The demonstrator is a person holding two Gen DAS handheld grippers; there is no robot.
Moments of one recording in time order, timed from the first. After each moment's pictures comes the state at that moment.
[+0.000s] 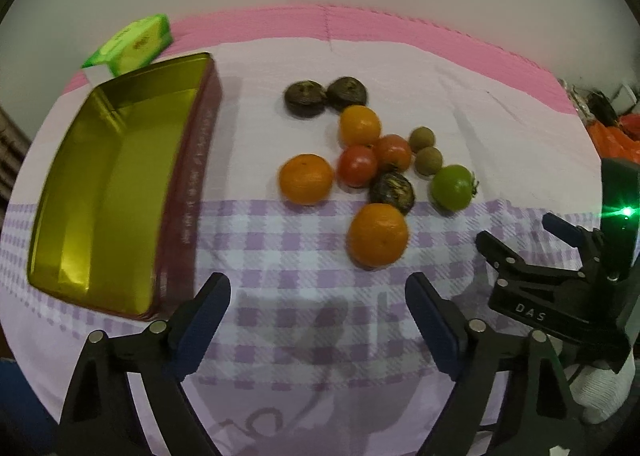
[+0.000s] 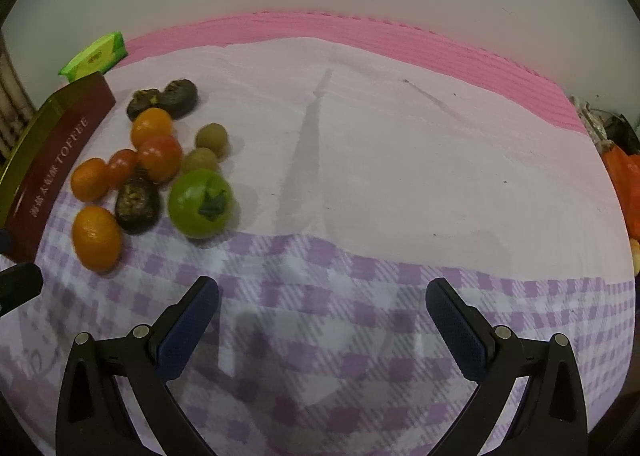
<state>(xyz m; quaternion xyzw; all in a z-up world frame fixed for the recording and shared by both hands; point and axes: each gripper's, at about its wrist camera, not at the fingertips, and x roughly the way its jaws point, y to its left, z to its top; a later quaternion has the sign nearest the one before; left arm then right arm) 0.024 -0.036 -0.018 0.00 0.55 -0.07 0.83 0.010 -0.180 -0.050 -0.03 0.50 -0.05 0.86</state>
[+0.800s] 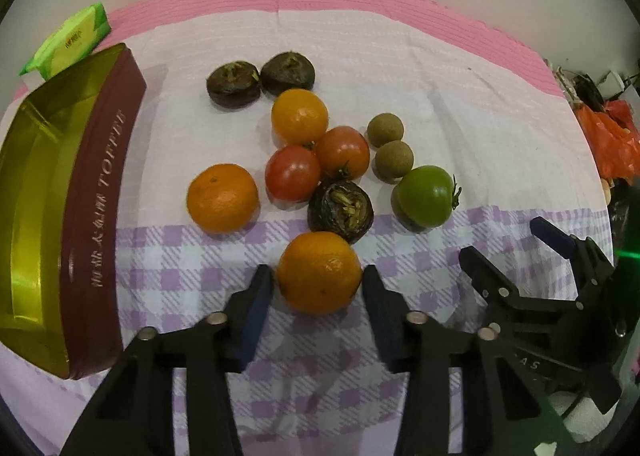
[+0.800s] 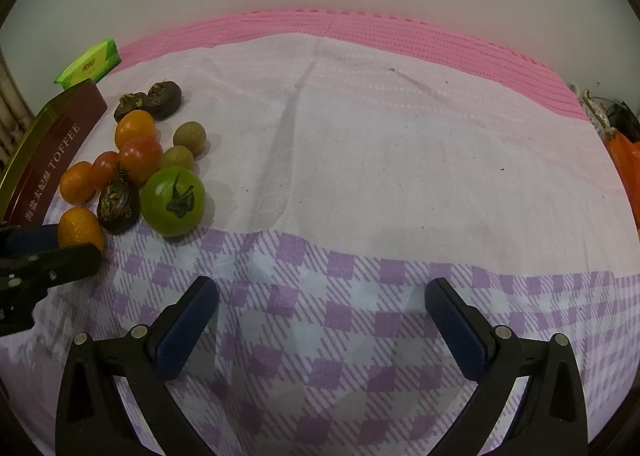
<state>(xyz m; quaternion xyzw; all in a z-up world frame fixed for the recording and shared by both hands) 0.063 -0.068 -0.049 -0.01 0.59 -0.12 0.80 0.010 -0.196 -0.056 -0.01 0.50 -0.05 0.87</state>
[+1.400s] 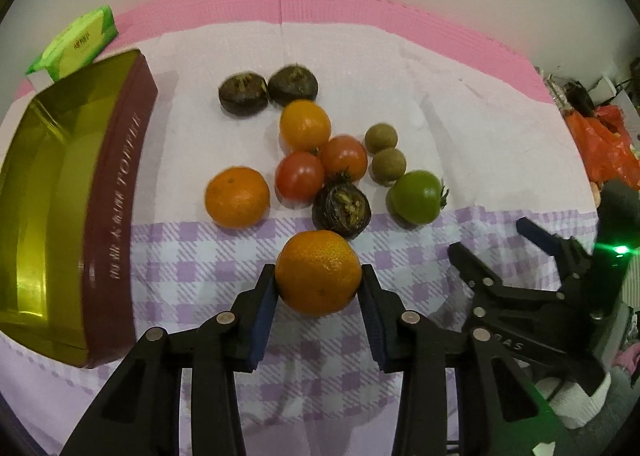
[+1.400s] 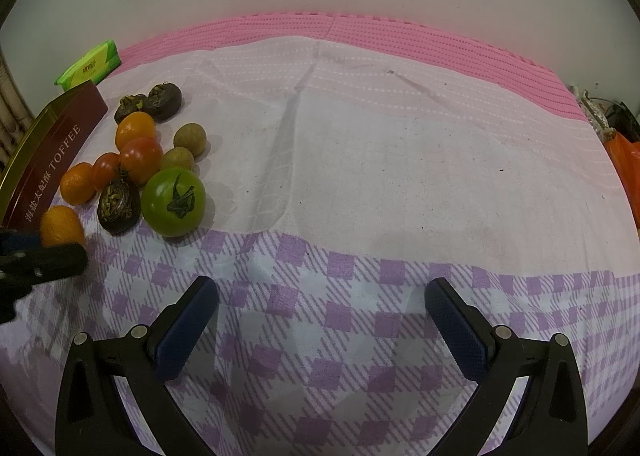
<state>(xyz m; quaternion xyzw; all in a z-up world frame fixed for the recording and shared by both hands) 0.050 -0.054 -0.027 -0.02 0.58 -0.13 0.81 0.011 -0.195 -0.055 -0.02 0.50 -0.05 0.87</state>
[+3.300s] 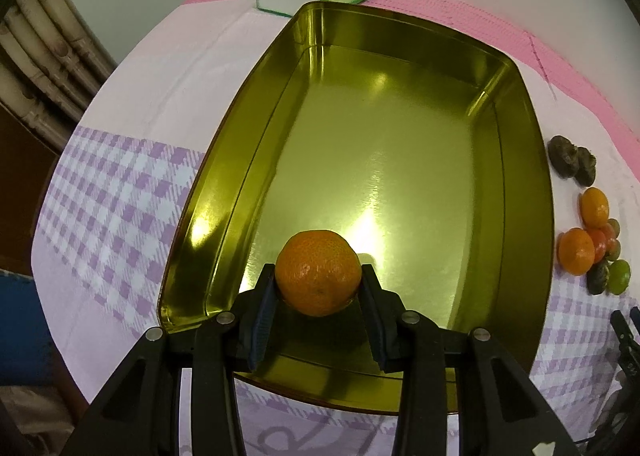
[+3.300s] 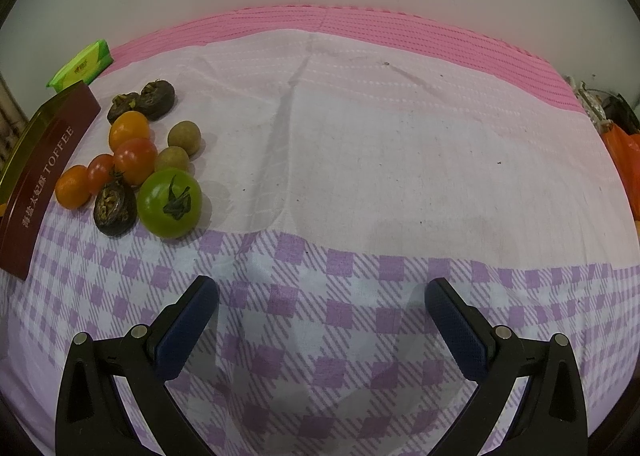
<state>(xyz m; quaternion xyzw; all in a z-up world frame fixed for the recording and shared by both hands) 0.064 0.162 -0.061 -0.06 0.59 0.10 0.80 0.013 -0.196 -0.057 -0.01 0.51 -0.06 0.86</state>
